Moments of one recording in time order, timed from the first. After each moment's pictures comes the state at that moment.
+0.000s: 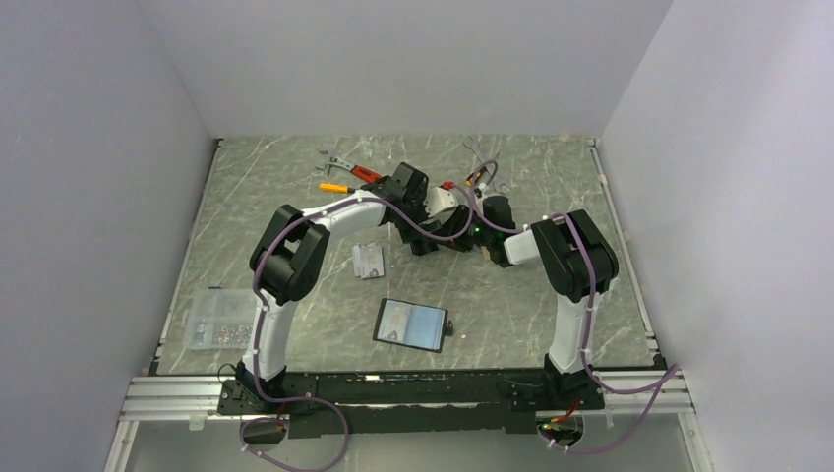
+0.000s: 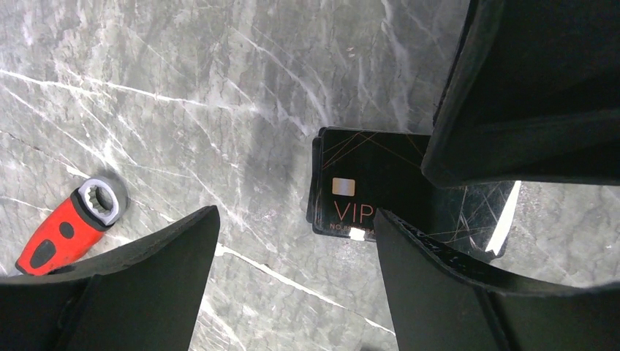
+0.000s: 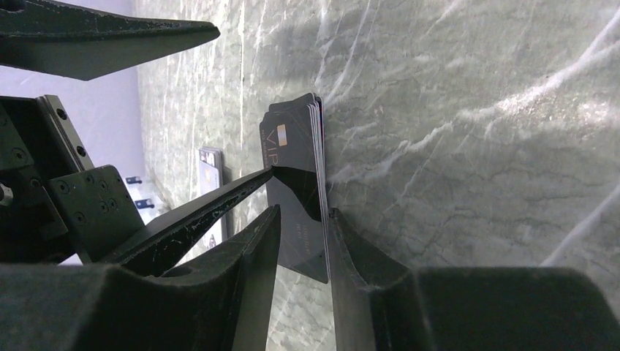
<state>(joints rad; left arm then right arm) -0.64 2.13 1.59 -0.36 0.09 0.63 0.33 1.98 0.84 0.60 -0.54 0.83</state>
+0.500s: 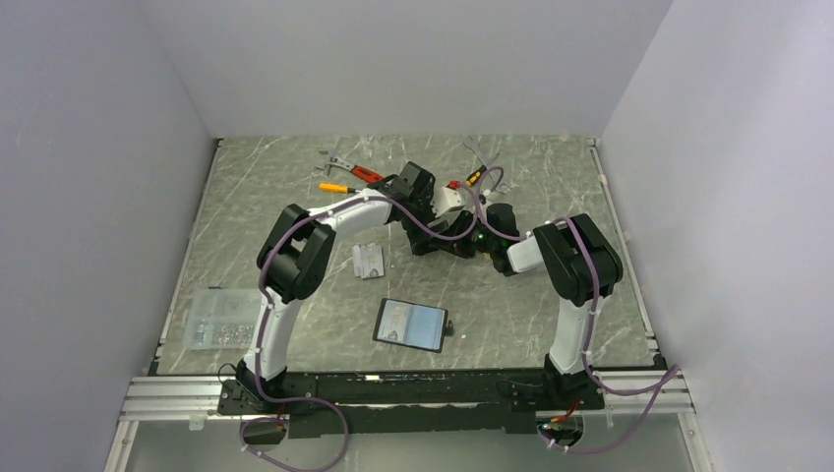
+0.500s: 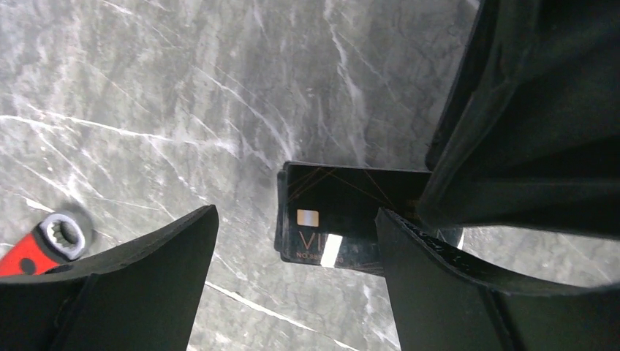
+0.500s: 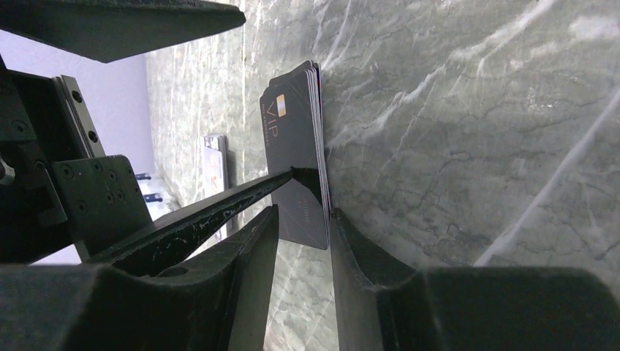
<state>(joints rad) -0.66 2.17 1.66 -0.40 0.14 0.59 0.33 1.95 0.74 0.68 -0.53 0.87</state>
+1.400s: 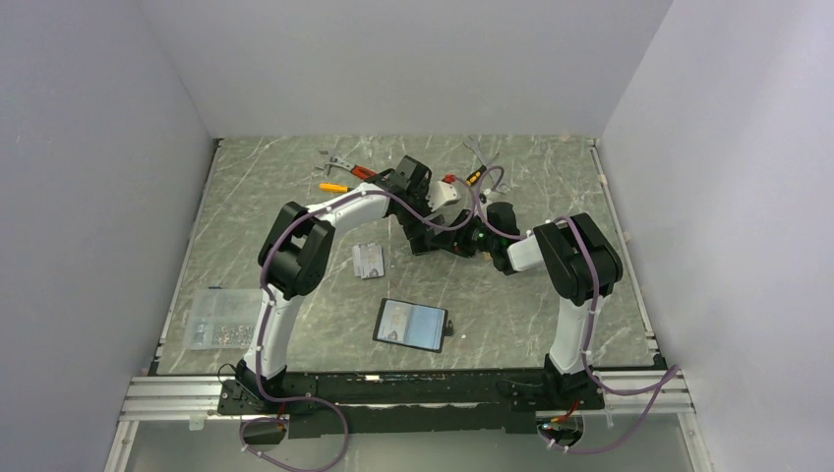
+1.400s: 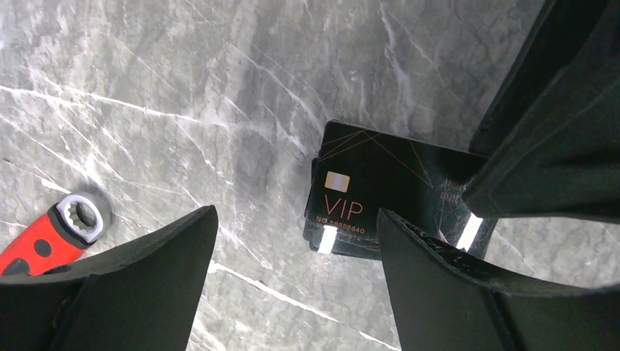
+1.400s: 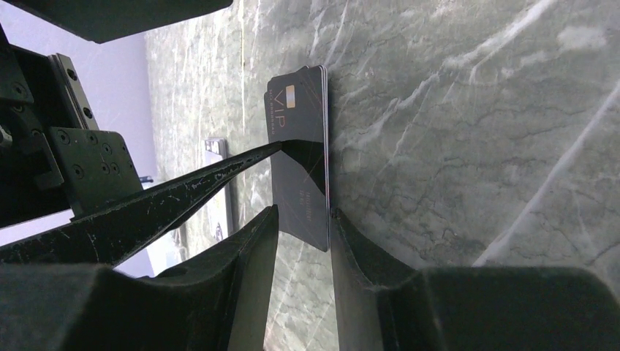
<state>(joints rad) -0.63 2.20 1.71 -0.46 0.13 0.58 0.32 1.95 0.75 0.67 -0.54 0.88</state>
